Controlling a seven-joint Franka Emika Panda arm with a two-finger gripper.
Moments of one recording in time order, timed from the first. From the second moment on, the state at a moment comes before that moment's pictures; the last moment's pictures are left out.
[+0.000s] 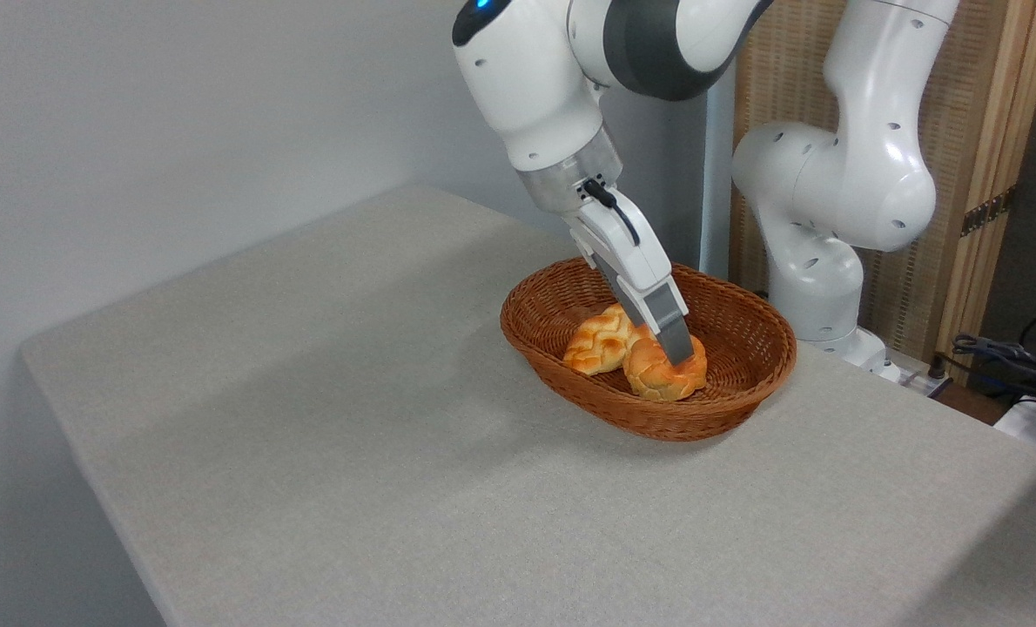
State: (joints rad) arm -0.13 -0.47 0.05 -2.40 0.13 1.59 1.01
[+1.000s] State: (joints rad) arm -0.12 -0.11 0.05 -1.68 -0.04 1.60 0.74
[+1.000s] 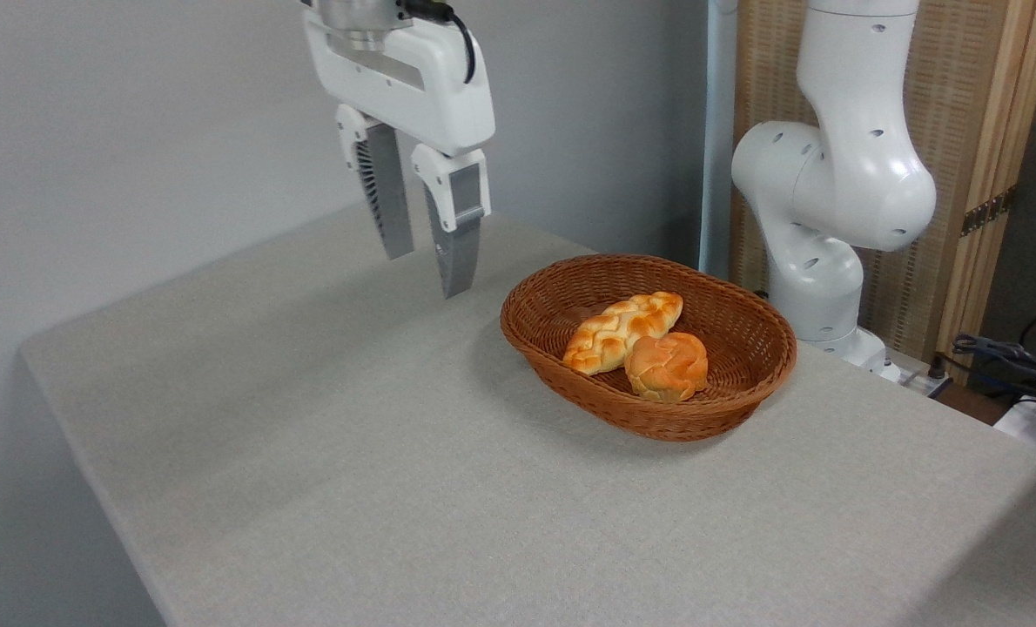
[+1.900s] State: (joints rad) arm -0.10 -0.03 0.05 -1.60 -0.05 1.59 0.73
